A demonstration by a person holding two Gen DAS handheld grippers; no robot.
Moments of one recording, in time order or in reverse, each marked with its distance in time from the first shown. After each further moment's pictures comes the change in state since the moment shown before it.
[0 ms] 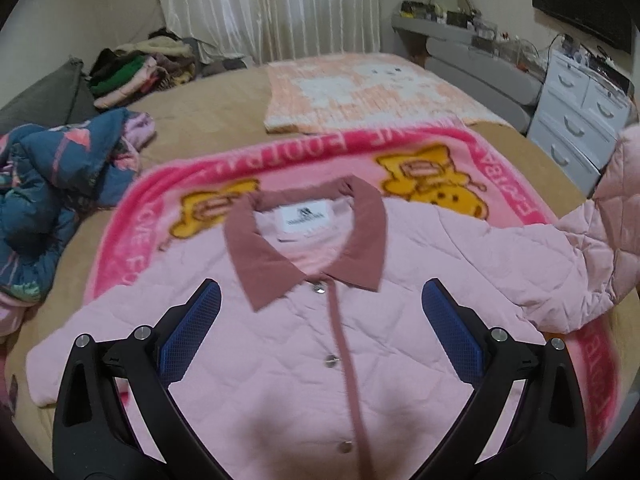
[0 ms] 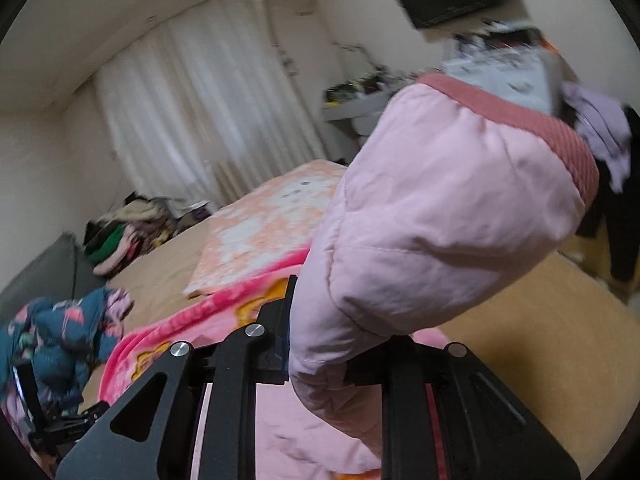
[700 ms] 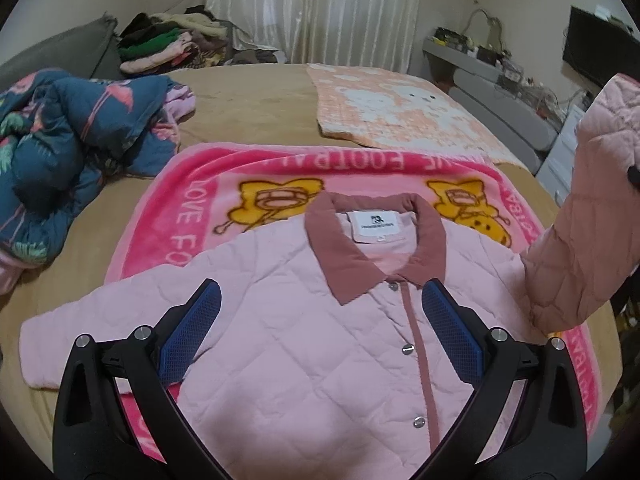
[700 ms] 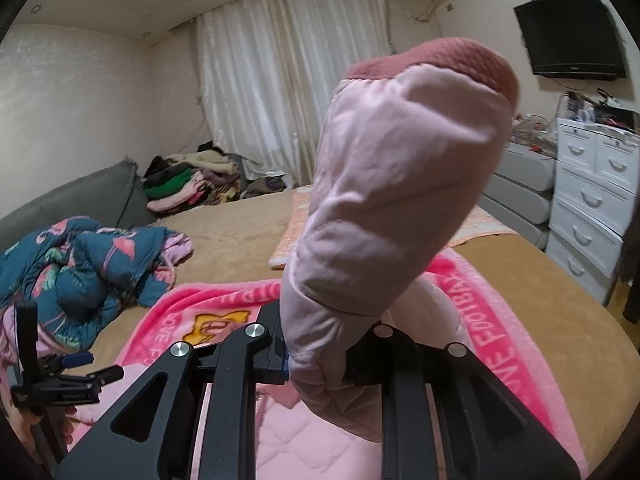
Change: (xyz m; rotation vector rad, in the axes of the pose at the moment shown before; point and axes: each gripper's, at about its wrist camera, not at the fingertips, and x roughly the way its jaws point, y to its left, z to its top) left arm -0.028 0.137 -0.015 -0.185 -0.017 -0.056; right arm 0.009 0.202 -0.031 -0.300 0.025 0.197
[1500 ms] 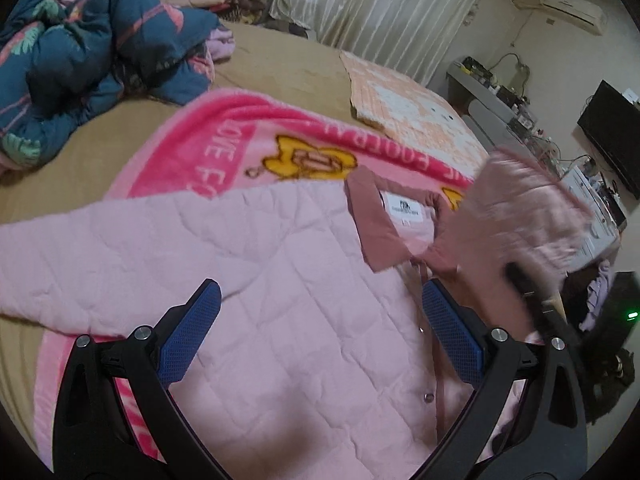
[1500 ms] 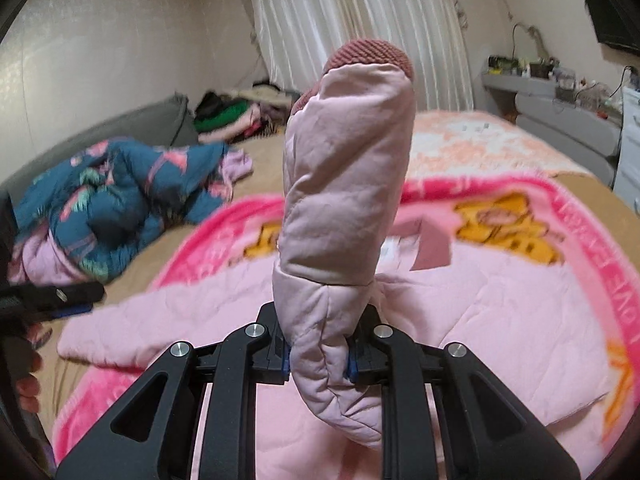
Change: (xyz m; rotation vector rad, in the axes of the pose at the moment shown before) left arm 0.003 0.089 -0.053 -0.238 0.050 -0.111; right arm 0.097 0.127 -0.145 -0.061 0.219 0.173
